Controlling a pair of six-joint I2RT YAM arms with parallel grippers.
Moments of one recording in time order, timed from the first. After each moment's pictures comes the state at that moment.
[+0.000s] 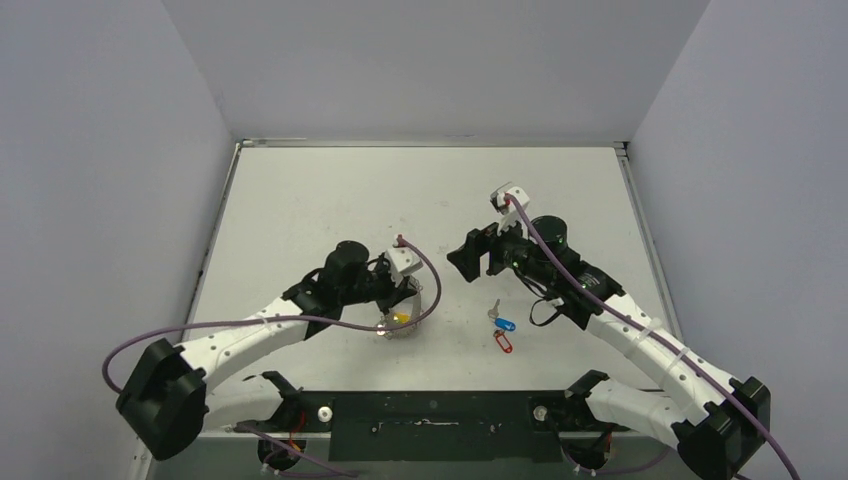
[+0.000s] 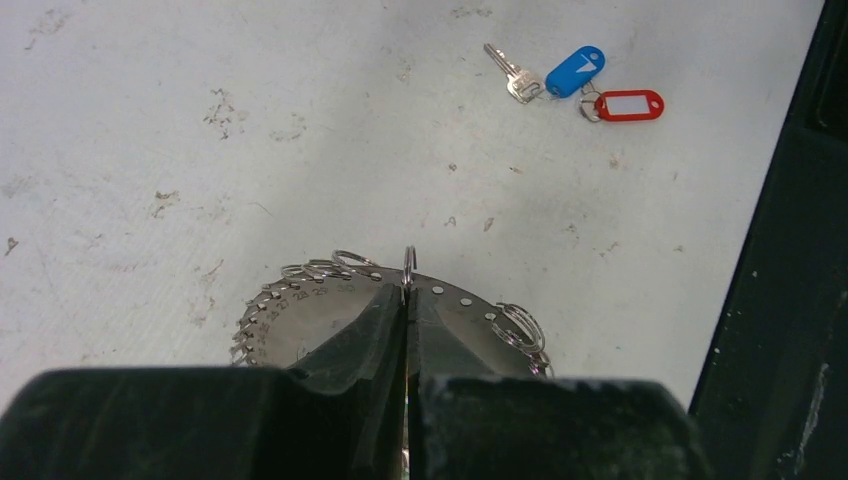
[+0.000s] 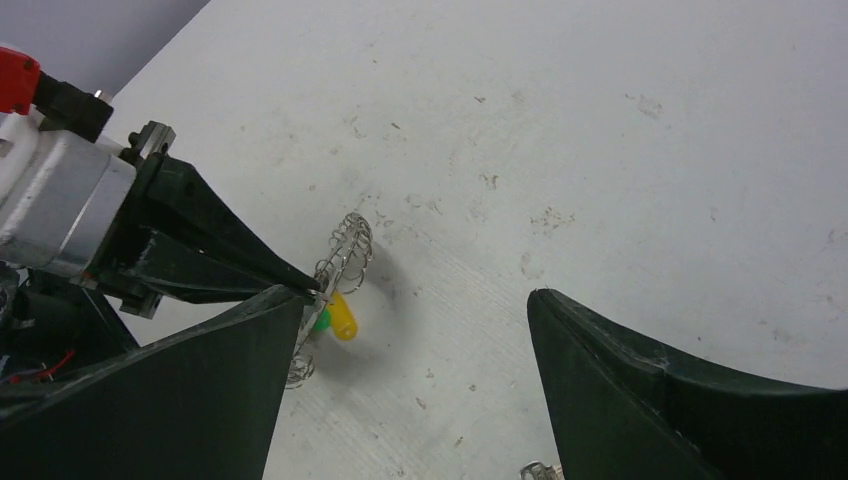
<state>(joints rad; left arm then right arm) -0.73 1.10 0.62 0.00 0.36 0.14 0.62 1.02 0.85 -0.15 -0.21 0.19</state>
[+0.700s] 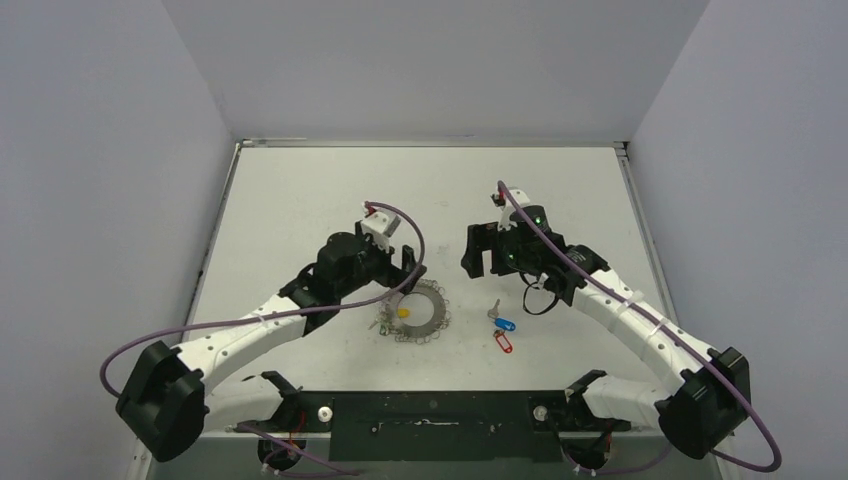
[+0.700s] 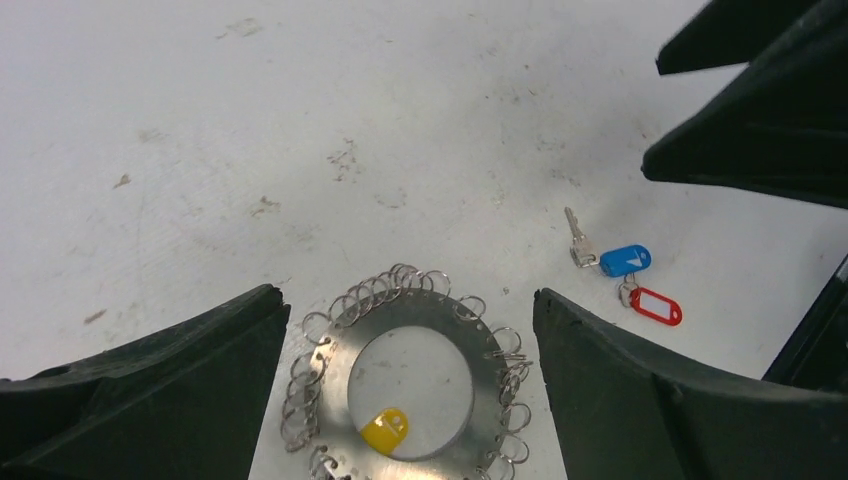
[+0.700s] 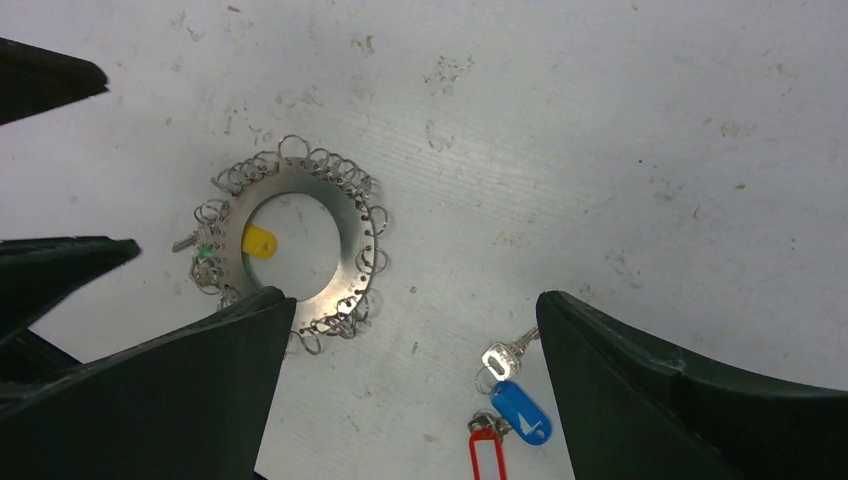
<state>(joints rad) -0.71 1.21 0.66 0.22 0.12 -0.19 0.58 1.16 0.94 -0.45 -0.04 0.31</state>
